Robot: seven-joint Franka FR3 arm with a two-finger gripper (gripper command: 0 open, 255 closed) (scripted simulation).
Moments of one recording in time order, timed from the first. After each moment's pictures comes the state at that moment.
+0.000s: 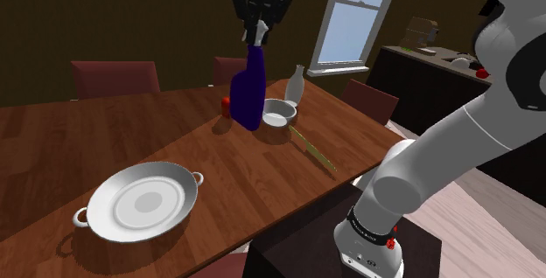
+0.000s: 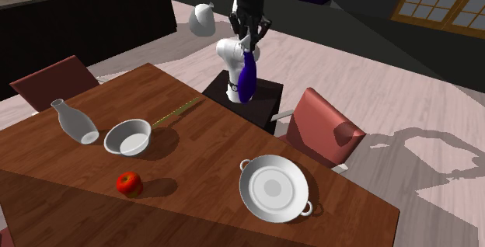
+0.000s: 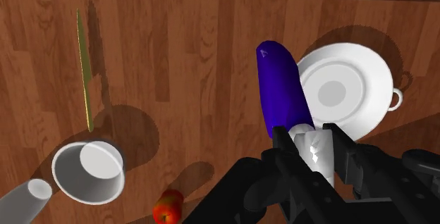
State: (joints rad) arm 0.00 -0.36 0.39 -1.63 0.12 1.33 0.55
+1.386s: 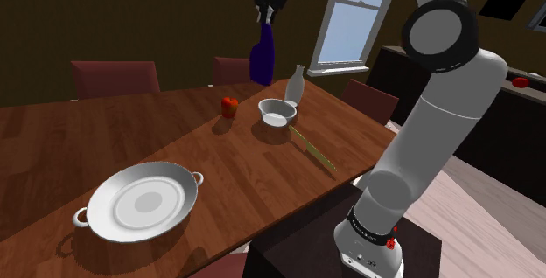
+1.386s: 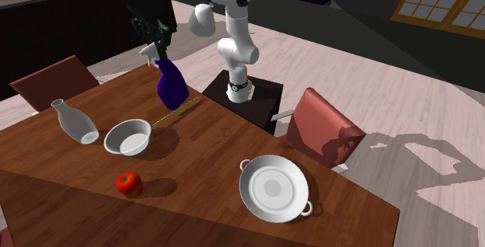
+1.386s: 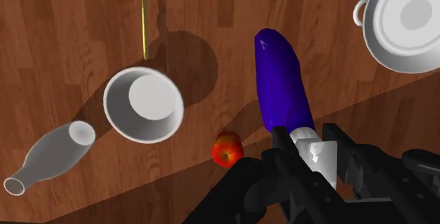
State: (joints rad) arm -0.16 0.02 0.15 -1.24 -0.01 1.30 0.14
